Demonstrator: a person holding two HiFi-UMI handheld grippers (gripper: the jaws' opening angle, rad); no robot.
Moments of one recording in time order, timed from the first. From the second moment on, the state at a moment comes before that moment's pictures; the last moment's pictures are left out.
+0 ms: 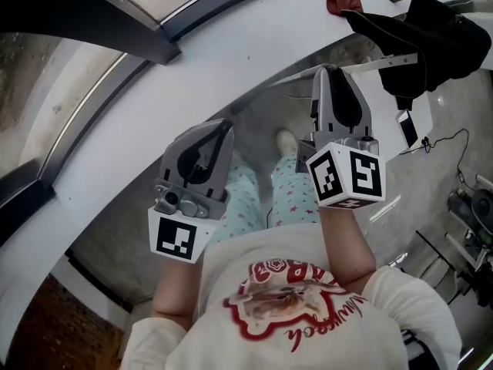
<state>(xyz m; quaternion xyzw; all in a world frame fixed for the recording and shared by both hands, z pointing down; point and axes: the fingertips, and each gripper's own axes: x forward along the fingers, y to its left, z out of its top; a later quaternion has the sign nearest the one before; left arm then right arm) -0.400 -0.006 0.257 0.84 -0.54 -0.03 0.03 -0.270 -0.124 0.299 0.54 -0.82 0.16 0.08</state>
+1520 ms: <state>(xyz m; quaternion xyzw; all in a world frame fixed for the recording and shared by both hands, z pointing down) -0.307 -0.026 0.225 0.72 -0.69 -0.04 -0.01 -0.258 -0.138 0.259 0.30 -0.95 0.03 0.06</state>
